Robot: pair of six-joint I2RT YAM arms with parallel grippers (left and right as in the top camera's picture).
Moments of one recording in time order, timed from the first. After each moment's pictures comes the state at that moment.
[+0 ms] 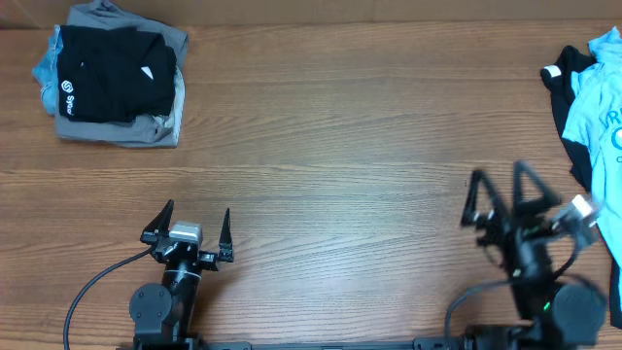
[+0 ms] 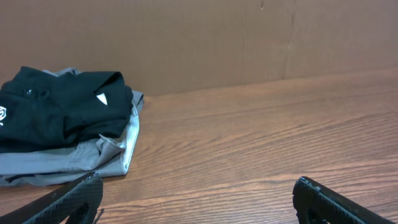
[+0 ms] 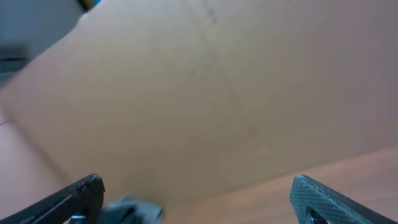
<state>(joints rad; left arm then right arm) 0.02 0.02 0.01 -0.06 0.16 0.06 -0.04 0.36 0.47 0.11 -0.21 0.56</state>
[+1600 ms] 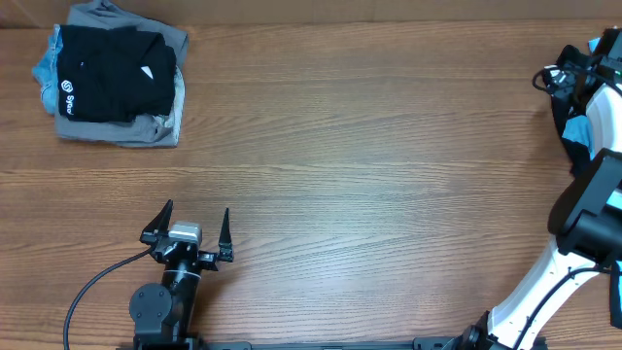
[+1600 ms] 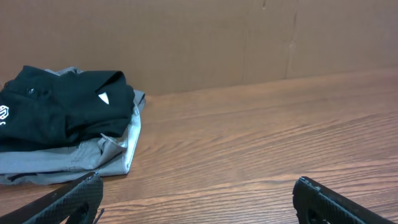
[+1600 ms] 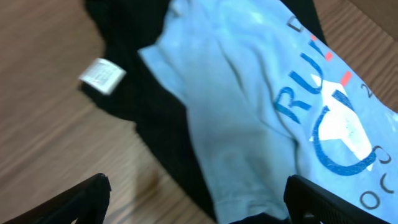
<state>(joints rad) 0.02 0.02 0.01 -0.06 0.15 0.06 -0.45 2.23 1.83 -0.58 0.25 0.22</state>
